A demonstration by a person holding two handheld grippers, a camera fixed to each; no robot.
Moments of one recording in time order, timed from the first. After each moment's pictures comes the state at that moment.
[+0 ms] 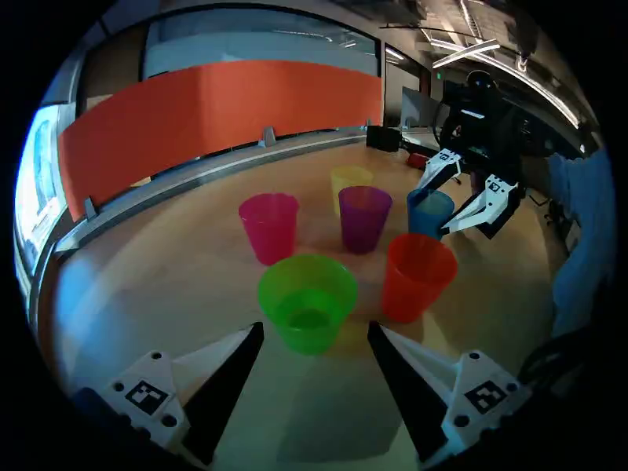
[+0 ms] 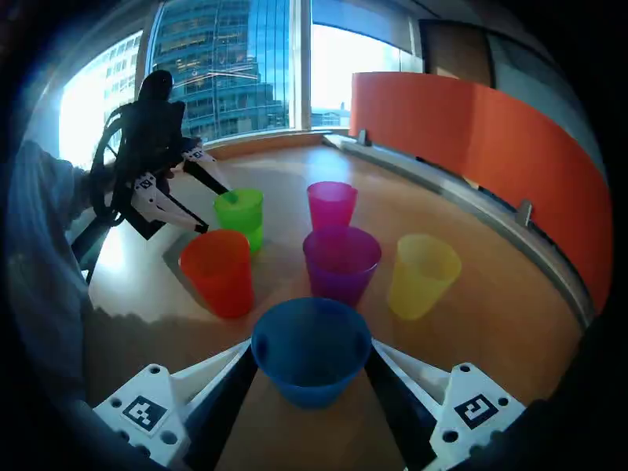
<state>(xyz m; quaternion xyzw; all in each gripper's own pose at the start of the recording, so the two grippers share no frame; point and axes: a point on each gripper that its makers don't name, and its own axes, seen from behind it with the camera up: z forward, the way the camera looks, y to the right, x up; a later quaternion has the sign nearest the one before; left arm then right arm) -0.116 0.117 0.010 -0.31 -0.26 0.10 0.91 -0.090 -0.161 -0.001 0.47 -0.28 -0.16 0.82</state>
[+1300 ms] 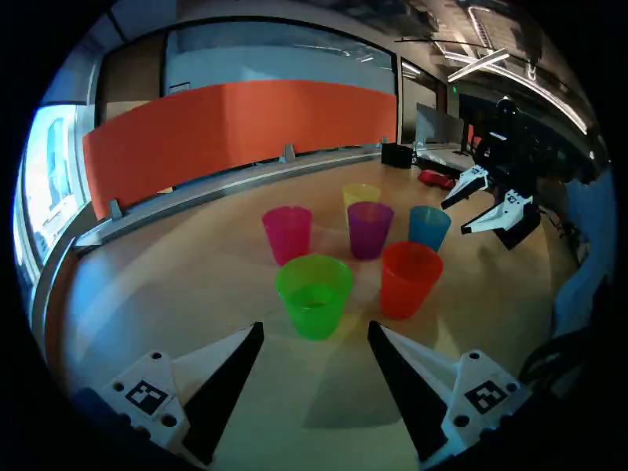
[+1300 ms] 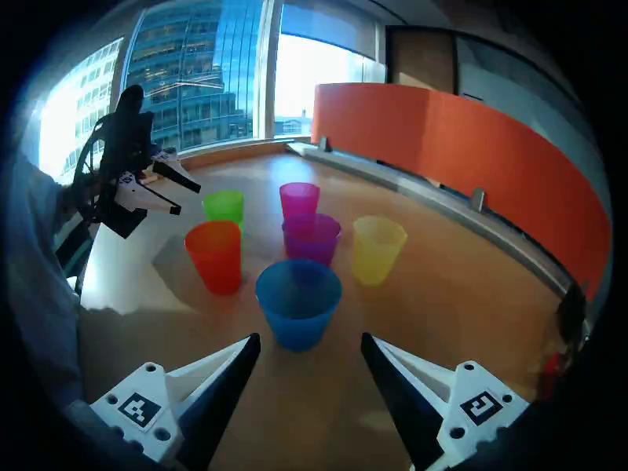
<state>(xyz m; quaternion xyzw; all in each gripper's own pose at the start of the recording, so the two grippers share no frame) -0.093 0.096 -0.016 -0.26 -0.22 0.08 0.94 -0.068 -0.105 -0.038 0.39 -0.26 -0.14 0.87</state>
